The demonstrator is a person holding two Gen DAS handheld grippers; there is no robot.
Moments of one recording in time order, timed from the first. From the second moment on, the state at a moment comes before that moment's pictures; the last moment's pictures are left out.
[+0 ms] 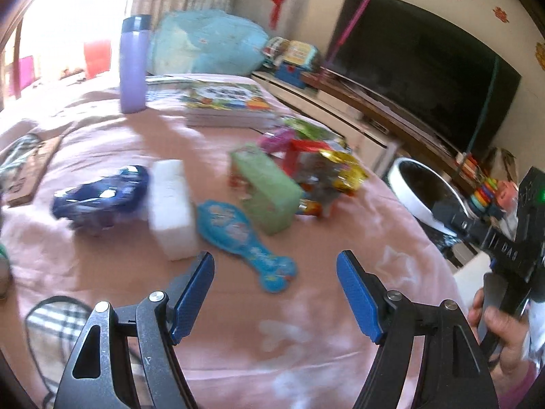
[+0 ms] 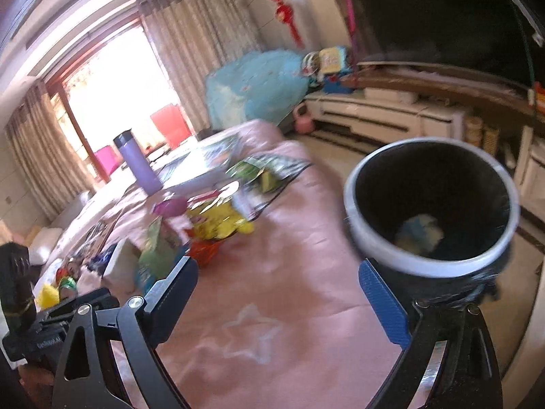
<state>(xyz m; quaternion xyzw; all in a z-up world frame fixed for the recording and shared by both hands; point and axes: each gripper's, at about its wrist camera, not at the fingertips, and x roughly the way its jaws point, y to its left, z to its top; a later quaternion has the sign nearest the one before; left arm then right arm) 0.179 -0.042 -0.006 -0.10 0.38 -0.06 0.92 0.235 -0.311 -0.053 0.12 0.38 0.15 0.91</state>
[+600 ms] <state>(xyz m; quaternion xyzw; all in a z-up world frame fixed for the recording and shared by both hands) 0.230 0.002 -0.028 -0.13 0.38 0.02 0.91 0.289 -0.242 -0.069 0.09 0.40 0.21 0.89</state>
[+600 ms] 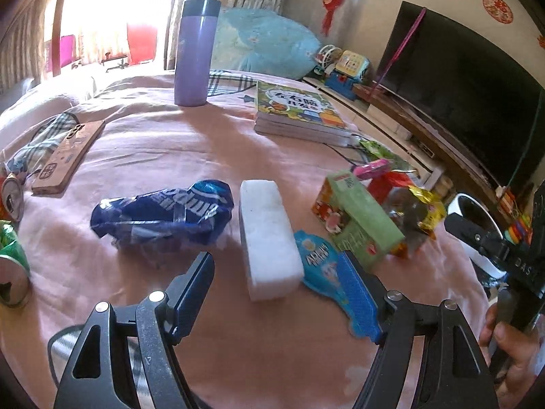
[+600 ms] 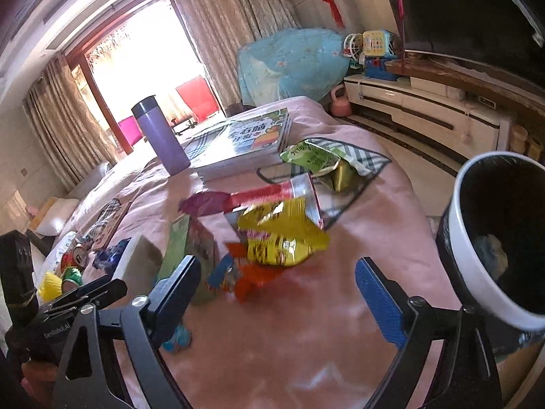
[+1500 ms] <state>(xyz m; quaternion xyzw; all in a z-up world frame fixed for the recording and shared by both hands) 0.217 -0.040 -0.003 -0.09 0.35 -0.09 0.93 0.264 -0.282 -0.048 0.12 0.37 0.19 0.90</state>
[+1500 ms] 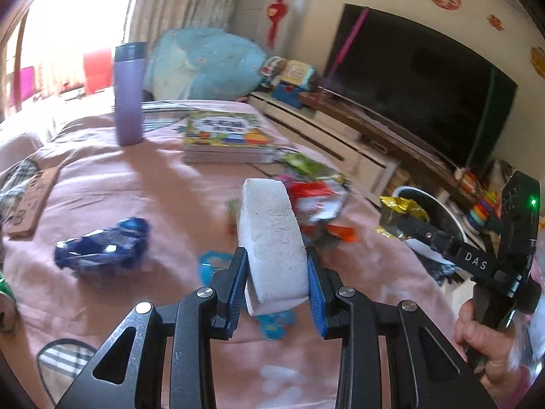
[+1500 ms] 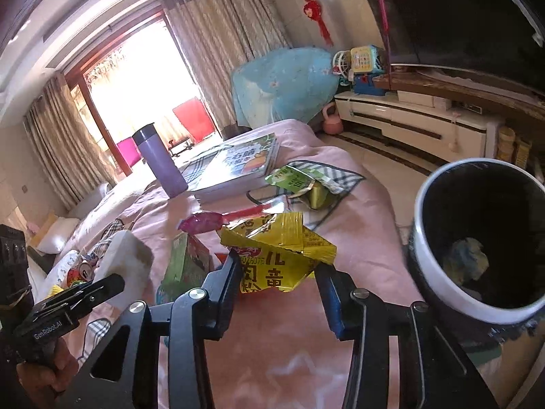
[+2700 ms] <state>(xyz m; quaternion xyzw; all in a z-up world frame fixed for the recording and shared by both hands) 0.311 -0.207 -0.005 0.00 0.36 -0.24 0.90 0.243 -0.440 -0.037 0.17 0.36 0.08 0.92</state>
